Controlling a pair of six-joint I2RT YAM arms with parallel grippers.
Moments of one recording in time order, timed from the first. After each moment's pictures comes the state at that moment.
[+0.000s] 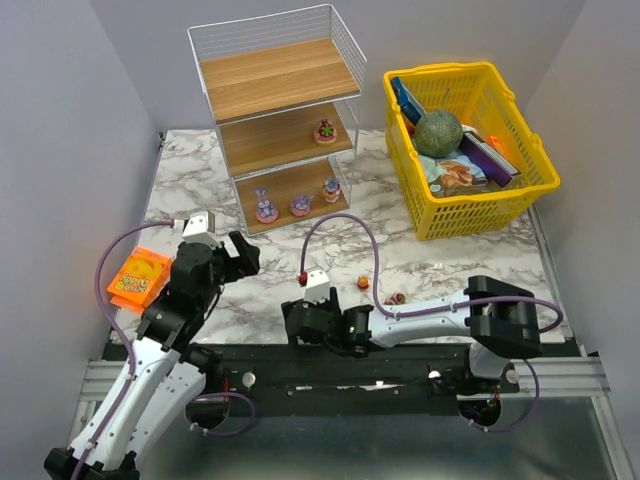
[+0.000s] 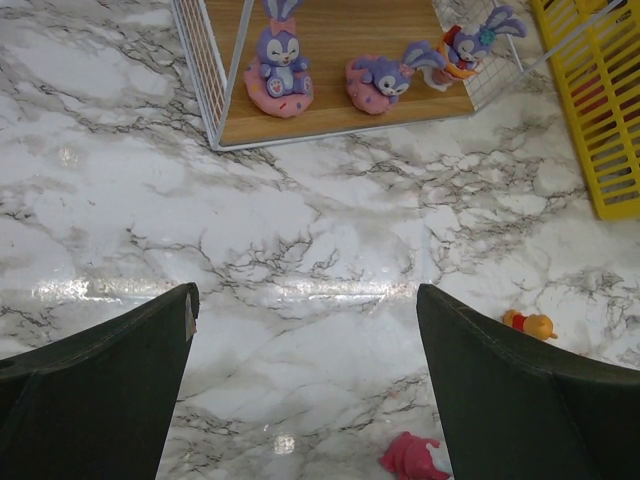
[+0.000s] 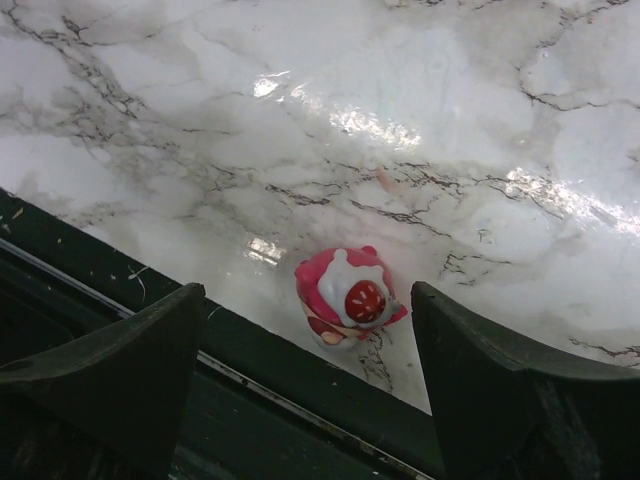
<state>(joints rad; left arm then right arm) -0.40 0.54 0.60 -0.46 -0.19 -0.50 1.43 1.71 0.99 -0.17 0.57 0.88</state>
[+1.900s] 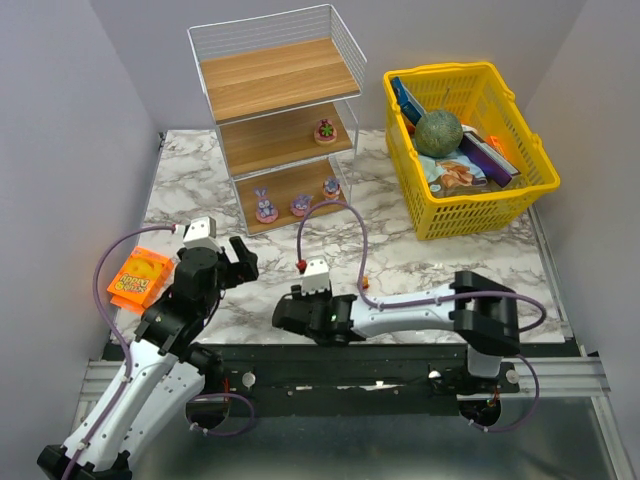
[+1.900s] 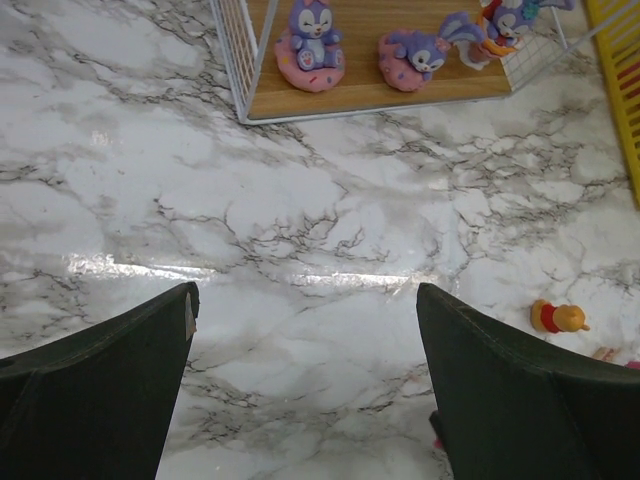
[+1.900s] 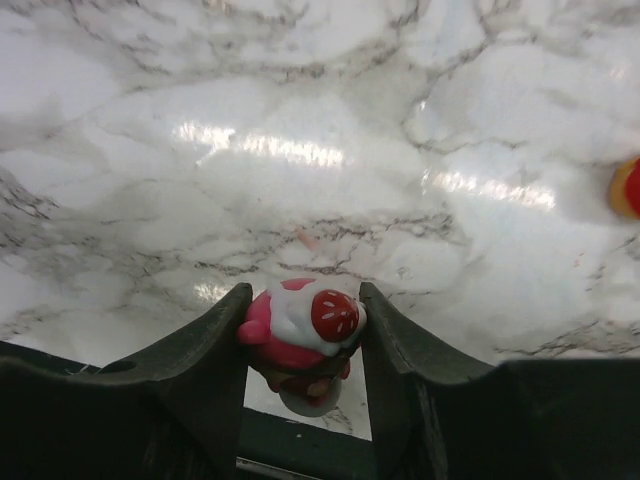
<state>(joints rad) -0.47 0.52 0.60 -0.54 -0.29 -0.52 1.40 1.83 1.18 -0.44 0.74 1.02</state>
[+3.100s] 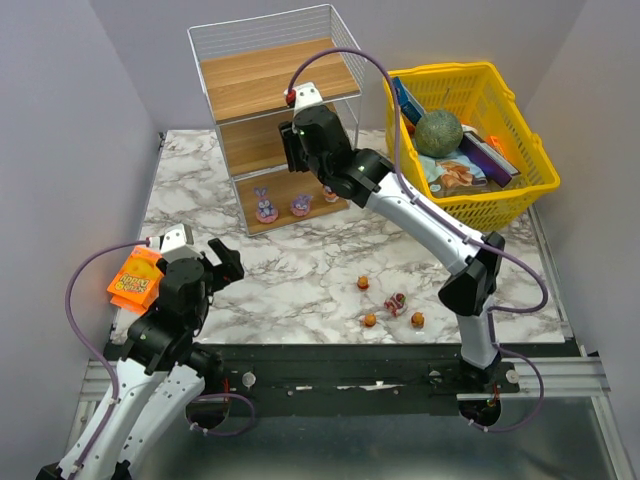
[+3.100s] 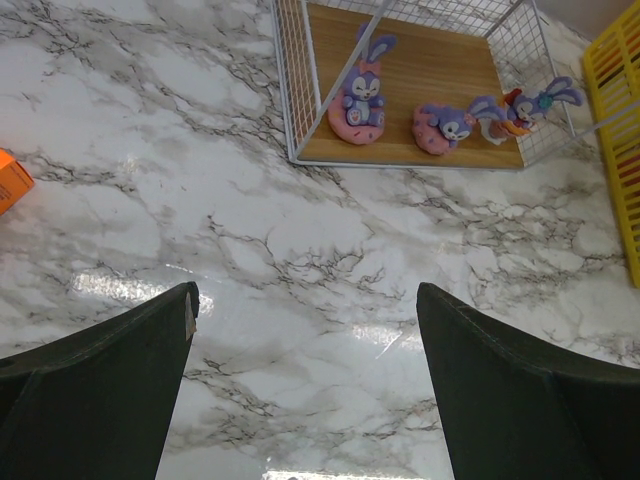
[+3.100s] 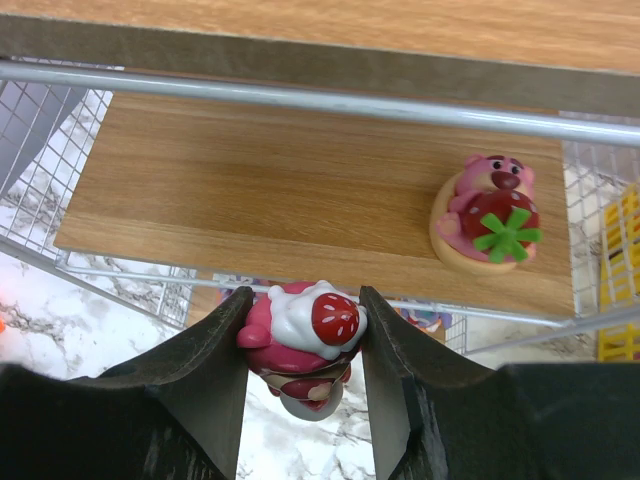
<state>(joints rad) -0.47 0.40 0.64 -0.64 -0.45 -0.58 0.89 2.01 2.20 -0.55 0.44 0.13</state>
